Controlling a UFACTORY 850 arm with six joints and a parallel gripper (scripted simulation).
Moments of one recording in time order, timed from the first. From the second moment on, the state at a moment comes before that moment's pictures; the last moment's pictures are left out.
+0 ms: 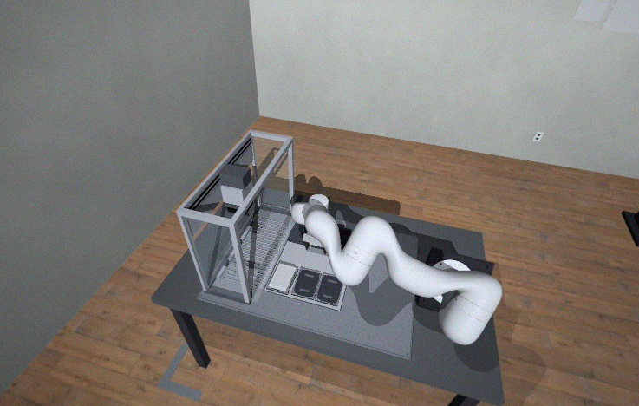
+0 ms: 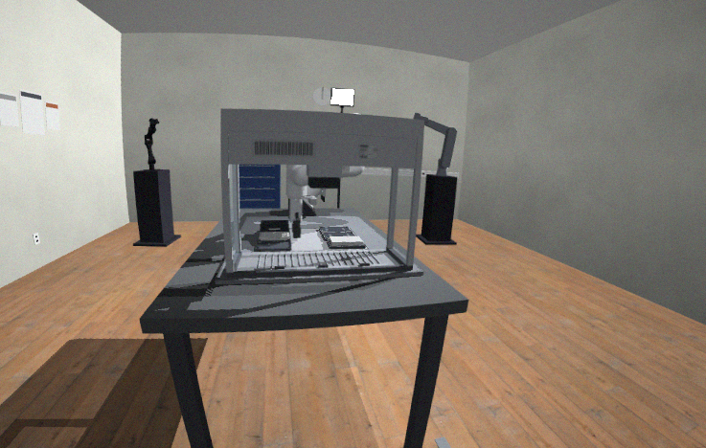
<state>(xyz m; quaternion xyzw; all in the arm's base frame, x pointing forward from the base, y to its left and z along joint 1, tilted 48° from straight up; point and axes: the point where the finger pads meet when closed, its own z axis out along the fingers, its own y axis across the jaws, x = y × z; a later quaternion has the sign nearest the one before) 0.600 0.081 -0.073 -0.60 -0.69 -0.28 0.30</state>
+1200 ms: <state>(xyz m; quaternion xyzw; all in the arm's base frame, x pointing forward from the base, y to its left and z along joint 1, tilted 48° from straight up) 0.604 0.042 -0.038 -0.60 -0.69 -0.28 0.30</state>
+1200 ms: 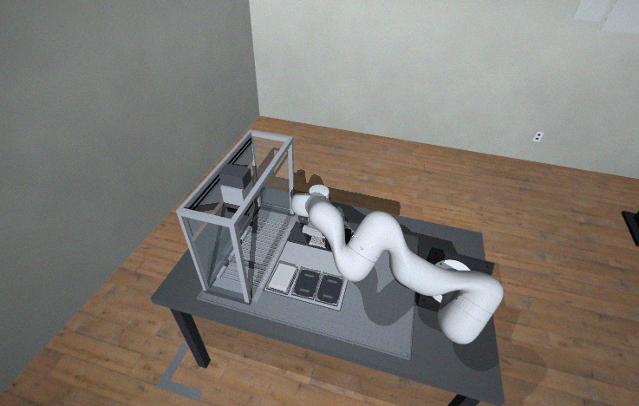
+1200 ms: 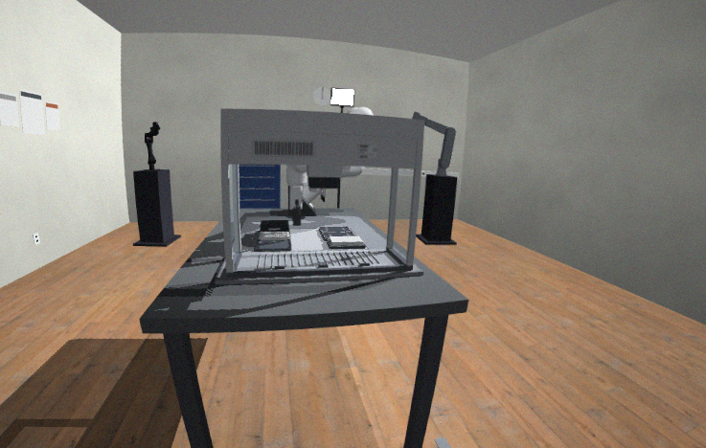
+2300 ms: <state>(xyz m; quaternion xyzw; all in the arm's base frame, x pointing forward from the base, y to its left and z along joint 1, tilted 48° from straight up) 0.607 0.008 -0.007 -0.60 -0.69 -0.28 0.30</state>
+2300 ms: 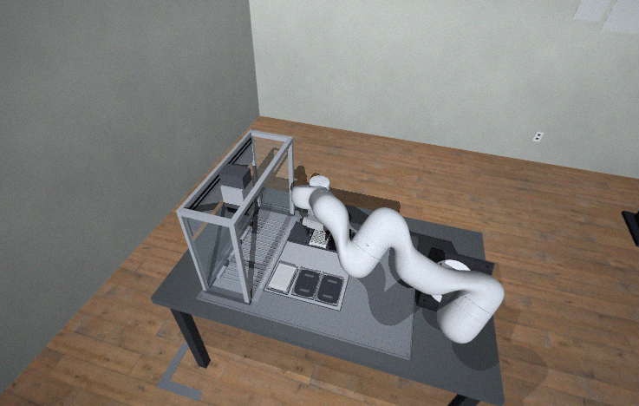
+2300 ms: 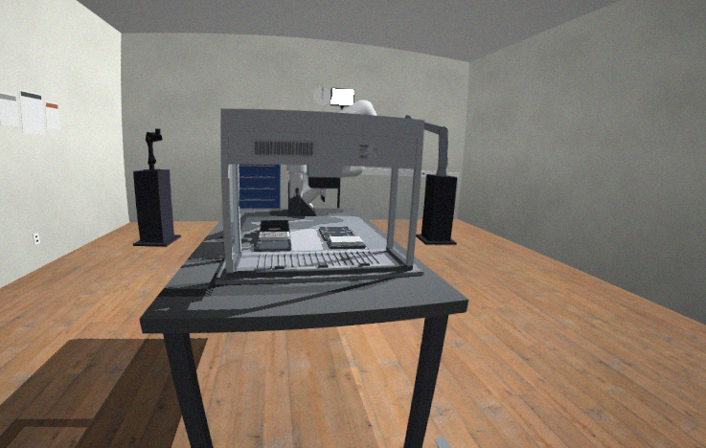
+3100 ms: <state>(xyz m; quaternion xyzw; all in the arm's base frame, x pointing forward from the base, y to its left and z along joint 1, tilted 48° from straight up) 0.612 -0.031 -0.047 -0.60 -0.69 -0.28 0.30</state>
